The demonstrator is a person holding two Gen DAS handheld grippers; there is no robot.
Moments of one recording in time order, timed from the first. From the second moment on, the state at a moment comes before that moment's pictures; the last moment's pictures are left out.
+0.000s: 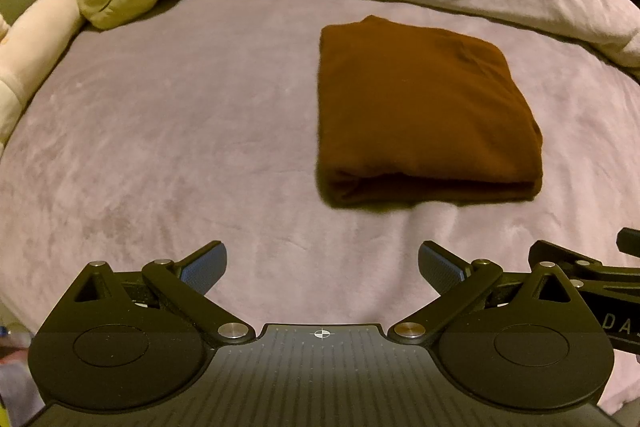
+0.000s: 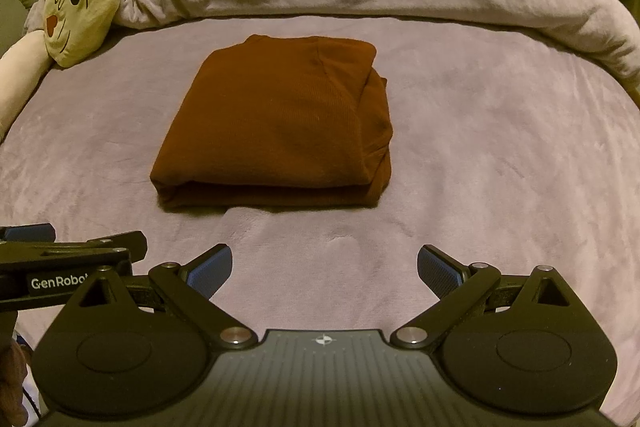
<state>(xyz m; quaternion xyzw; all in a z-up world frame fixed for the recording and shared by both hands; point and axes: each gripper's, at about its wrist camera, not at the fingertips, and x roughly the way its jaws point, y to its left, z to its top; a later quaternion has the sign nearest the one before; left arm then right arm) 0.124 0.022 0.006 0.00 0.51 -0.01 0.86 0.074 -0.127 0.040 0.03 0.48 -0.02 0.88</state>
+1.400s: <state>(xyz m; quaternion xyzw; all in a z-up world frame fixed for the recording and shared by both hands) 0.121 0.018 0.007 0.01 0.51 -0.01 0.86 0.071 -0.131 0.042 0.03 0.47 -0.03 0.88</state>
